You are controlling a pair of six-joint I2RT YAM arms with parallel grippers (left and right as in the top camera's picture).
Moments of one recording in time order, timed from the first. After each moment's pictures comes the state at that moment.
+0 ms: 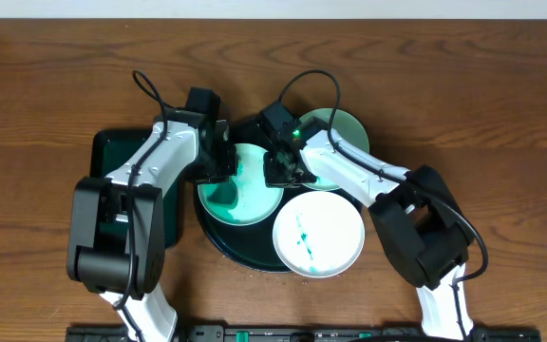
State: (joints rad) left arm -0.18 1.89 1.21 -0.82 0.20 -0.25; right arm 0.69 2.14 1.54 -0.77 -0.12 0.64
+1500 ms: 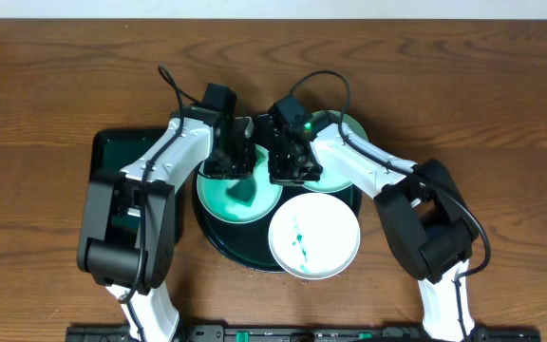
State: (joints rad) left arm -0.24 1.92 1.25 -0.79 0.34 -0.15; right arm 0.63 2.15 1.53 -0.77 -0.29 0.59
